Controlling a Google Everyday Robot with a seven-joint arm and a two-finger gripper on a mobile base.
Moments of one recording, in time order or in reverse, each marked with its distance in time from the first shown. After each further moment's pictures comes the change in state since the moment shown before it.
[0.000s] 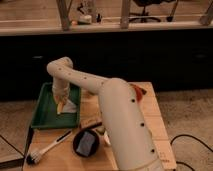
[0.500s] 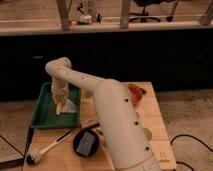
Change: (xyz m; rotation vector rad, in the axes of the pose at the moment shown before) arm 0.000 -0.006 0.007 -0.025 -0.030 -0.002
